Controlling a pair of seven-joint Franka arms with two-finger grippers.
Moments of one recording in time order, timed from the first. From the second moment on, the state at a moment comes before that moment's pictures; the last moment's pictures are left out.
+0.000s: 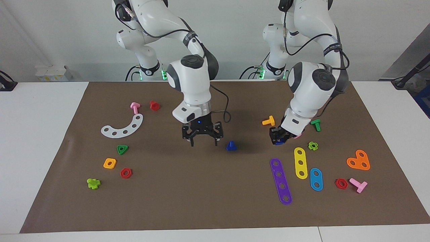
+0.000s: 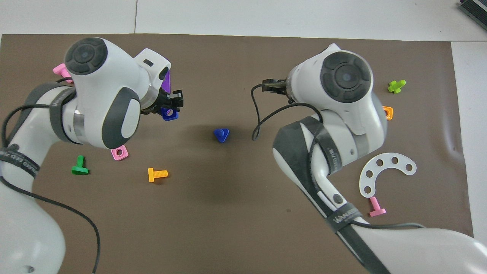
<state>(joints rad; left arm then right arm) -0.44 0.35 0.06 -1.64 -0.14 2.04 -0.45 0.40 0.32 -0.04 -1.55 -0.08 2.13 0.48</state>
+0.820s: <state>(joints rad) -0.57 0.46 0.06 -1.59 -0.14 2.13 -0.65 0.08 0.02 -0.04 -1.53 -0.01 1.59 0.12</state>
